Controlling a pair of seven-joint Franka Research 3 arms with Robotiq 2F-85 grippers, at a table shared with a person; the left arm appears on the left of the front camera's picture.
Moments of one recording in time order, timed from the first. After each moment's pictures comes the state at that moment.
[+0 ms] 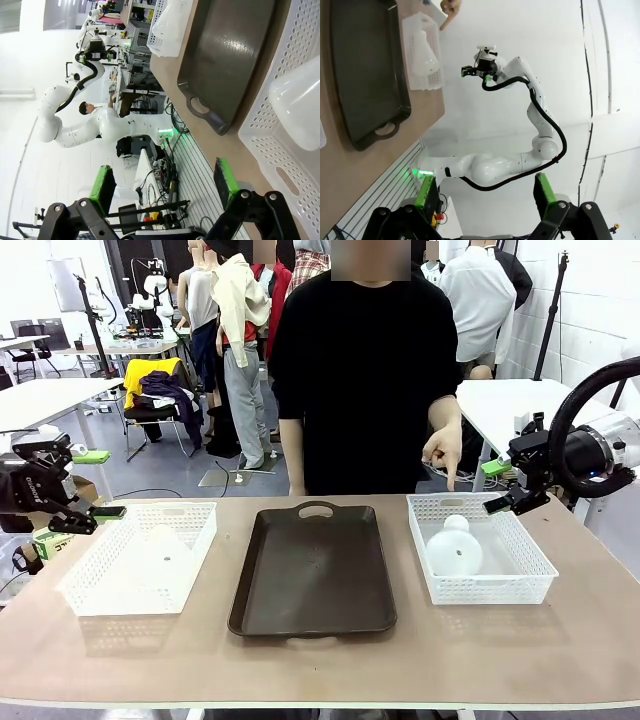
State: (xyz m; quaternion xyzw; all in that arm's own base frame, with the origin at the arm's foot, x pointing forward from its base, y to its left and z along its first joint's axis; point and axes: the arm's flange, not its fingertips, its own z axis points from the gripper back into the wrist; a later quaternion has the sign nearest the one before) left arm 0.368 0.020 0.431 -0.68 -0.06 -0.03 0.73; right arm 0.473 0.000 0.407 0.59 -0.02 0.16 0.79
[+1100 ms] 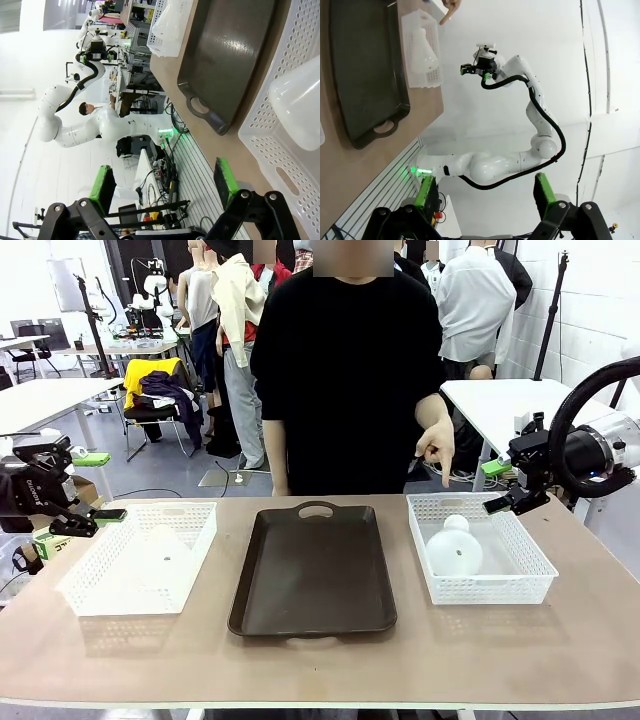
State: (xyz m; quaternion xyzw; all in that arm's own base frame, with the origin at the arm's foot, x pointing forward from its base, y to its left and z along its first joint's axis) left arm 0.368 0.019 0.428 -0.68 -0.05 -0.02 0.73; right arm 0.473 0.000 0.407 0.59 -0.02 0.16 0.79
